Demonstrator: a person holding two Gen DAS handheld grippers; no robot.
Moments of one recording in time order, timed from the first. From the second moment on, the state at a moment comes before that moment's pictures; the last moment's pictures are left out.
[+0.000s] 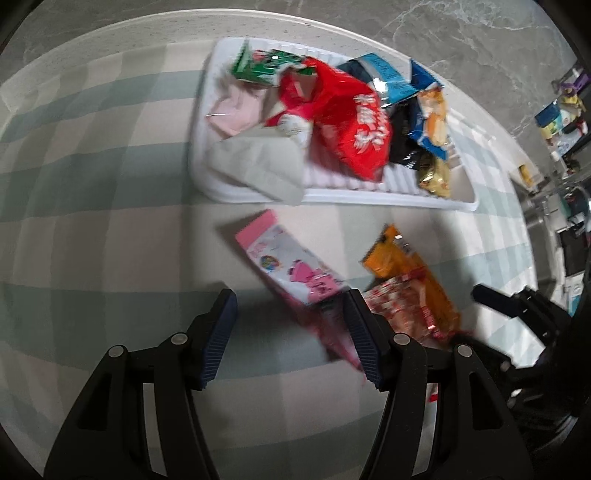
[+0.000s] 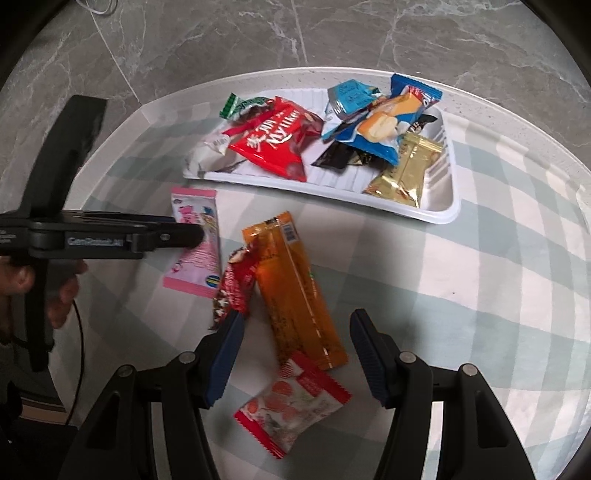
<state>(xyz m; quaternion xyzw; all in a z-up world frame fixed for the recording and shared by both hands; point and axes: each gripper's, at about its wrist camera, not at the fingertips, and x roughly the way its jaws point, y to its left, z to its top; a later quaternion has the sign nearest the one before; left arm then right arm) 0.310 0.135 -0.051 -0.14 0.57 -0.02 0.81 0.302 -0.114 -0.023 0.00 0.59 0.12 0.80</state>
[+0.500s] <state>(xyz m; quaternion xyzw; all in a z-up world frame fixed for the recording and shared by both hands) 0.292 0.159 -0.035 -0.19 0.55 -0.01 0.81 0.309 -0.094 -0.017 0.00 0.59 0.16 0.80</state>
